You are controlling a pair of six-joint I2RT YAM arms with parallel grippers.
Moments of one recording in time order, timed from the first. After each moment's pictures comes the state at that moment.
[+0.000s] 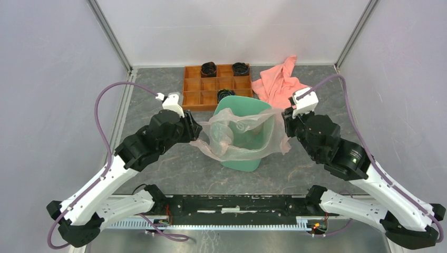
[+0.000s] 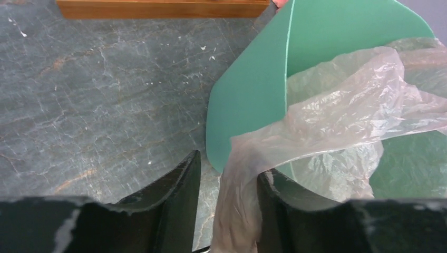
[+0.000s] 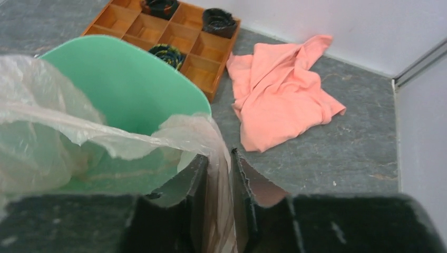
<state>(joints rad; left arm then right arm) -0.79 0.88 1.08 -0.74 -0.32 -0.63 0.92 0.80 1.12 -0.61 0.60 0.05</state>
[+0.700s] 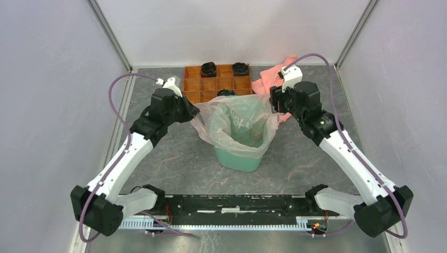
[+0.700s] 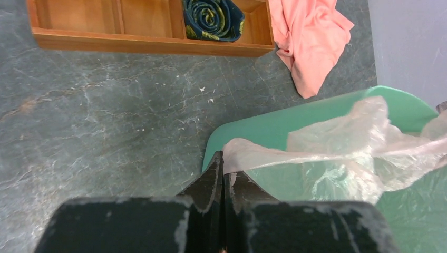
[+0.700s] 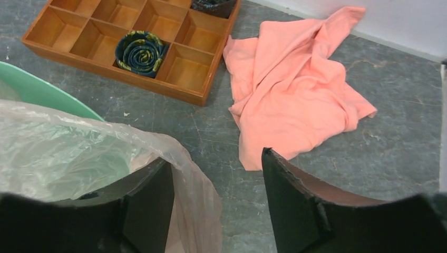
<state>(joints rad) -0.41 1.09 1.03 -0.43 0.04 -0.59 0.49 1.11 1.11 -0.36 0.20 -0.01</state>
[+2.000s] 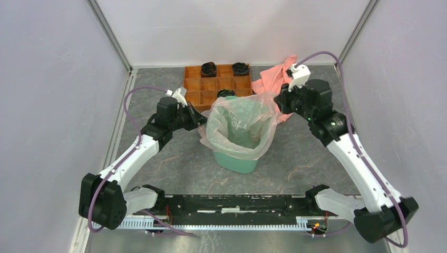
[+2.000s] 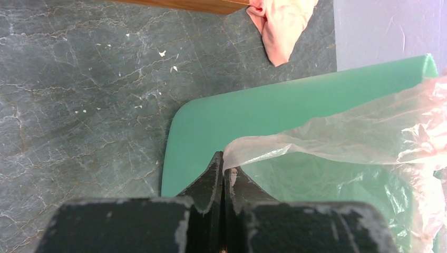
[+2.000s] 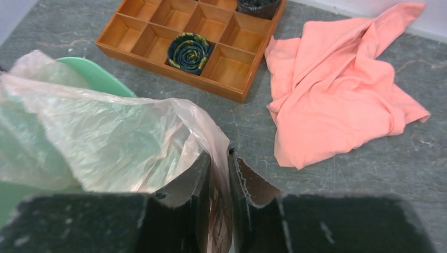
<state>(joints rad) -0.35 1.17 0.79 -0.12 0.34 -0.70 0.40 1.04 1.18 -0.47 -0.06 0.07</state>
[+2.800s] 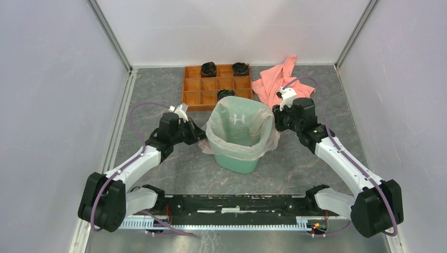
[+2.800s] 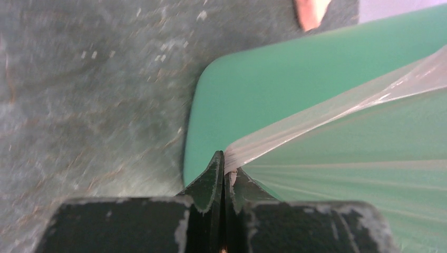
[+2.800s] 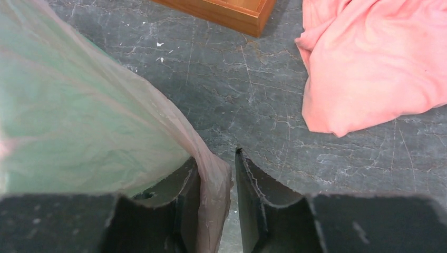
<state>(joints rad) -0.35 1.16 0.57 0.04 0.38 -0.74 0.35 1.13 0.78 -0.19 -0.18 0.07</state>
